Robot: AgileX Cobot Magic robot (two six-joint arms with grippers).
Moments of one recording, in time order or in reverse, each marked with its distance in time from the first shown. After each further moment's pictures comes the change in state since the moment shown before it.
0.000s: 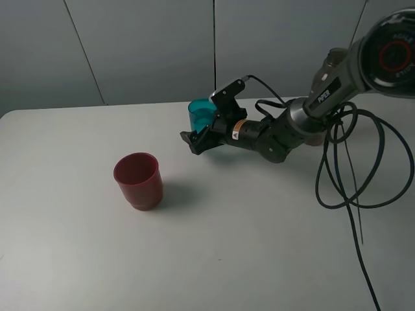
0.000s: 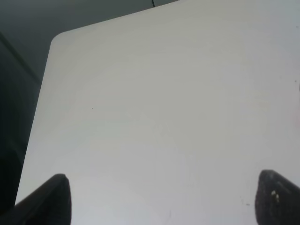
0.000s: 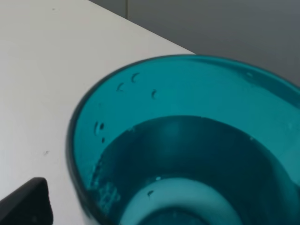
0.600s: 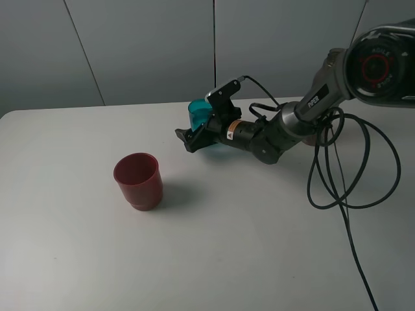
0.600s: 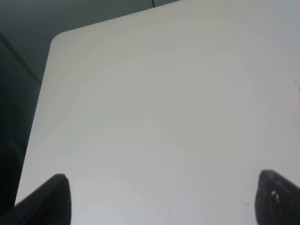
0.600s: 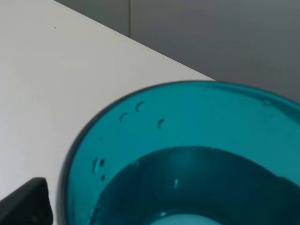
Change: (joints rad) left arm 0.000 0.000 0.000 0.000 0.000 -0.004; right arm 0.008 0.049 -0.057 0.018 -0.045 0.000
